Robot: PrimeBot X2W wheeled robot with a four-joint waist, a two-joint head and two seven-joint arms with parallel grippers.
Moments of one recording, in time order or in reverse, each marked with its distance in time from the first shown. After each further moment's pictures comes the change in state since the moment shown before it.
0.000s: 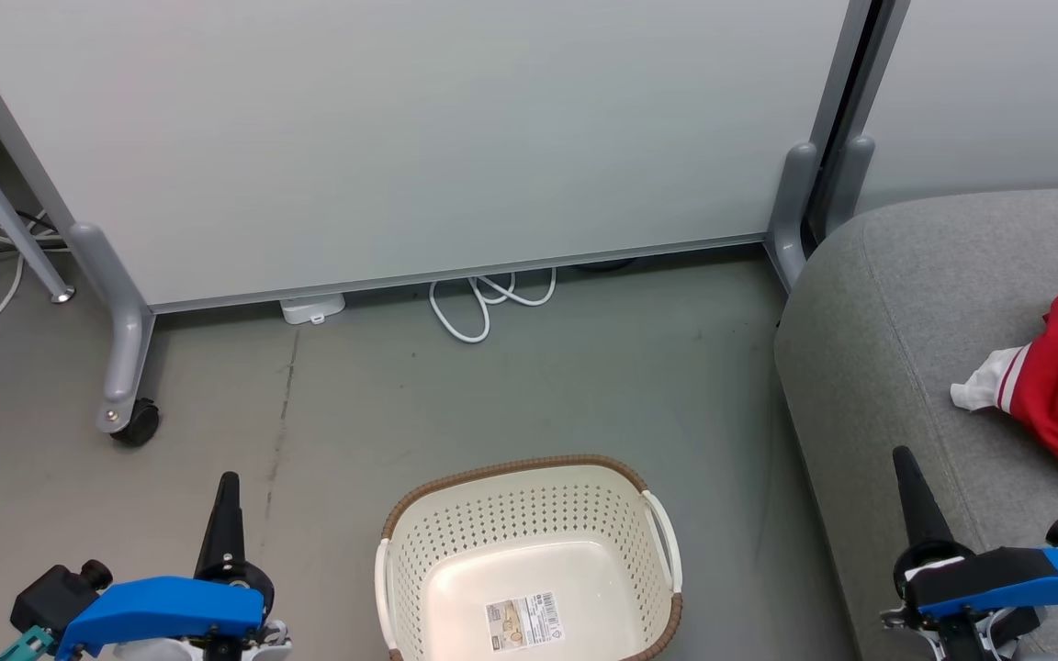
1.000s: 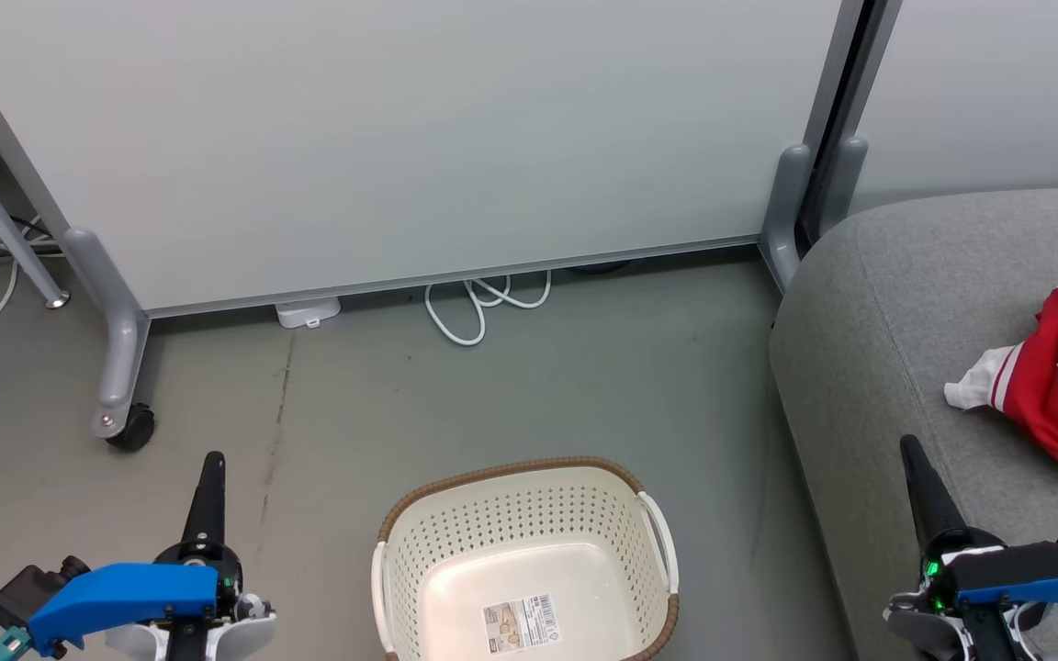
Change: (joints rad) left arm -0.021 -0.008 0.051 -0.037 -0.265 0.000 0.077; right arm -0.005 0.000 -0.016 -0.028 0.309 0.000 0.065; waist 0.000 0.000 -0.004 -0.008
